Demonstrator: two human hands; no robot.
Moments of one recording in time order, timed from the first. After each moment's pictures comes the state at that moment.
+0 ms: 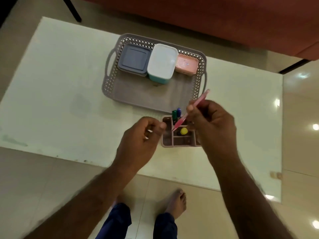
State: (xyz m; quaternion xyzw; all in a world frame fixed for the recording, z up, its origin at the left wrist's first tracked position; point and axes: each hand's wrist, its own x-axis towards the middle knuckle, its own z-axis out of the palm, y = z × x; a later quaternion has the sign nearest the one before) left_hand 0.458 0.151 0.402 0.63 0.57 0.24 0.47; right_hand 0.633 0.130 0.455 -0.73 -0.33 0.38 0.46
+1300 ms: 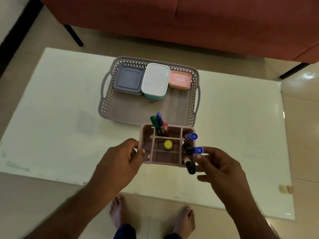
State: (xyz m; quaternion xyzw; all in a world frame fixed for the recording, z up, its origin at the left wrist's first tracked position) left_hand 0.439 0.168 0.425 0.71 0.59 0.03 0.38; right_hand 0.672 0.066 0.429 -0.78 -0.25 0.47 0.34
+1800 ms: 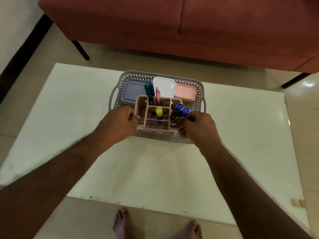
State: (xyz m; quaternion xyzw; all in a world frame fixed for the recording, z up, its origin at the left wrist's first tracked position) left_hand 0.442 0.301 0.424 0.75 0.58 0.03 0.33; right_hand 0.660 0.216 0.414 -0.78 -0.32 0.42 0.32
